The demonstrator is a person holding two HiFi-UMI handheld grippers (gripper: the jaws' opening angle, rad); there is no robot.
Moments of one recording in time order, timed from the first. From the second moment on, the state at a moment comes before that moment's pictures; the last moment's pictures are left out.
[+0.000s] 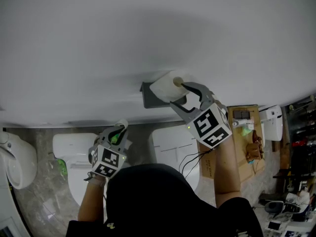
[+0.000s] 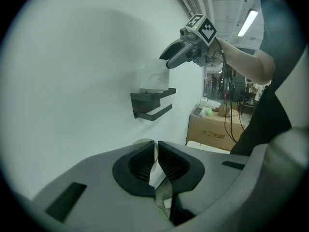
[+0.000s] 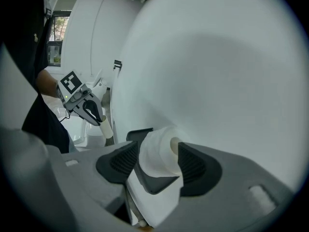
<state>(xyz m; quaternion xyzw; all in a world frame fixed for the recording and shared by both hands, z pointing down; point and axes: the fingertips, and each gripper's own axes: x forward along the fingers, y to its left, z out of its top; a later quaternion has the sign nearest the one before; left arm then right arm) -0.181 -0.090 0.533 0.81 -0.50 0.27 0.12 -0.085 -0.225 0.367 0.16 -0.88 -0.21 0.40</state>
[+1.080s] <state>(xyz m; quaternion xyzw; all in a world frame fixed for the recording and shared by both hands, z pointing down) -0.144 -0.091 0.517 0.83 -0.48 0.27 0.10 -0.026 -0.196 0.363 0.22 -0.92 -0.14 0.28</state>
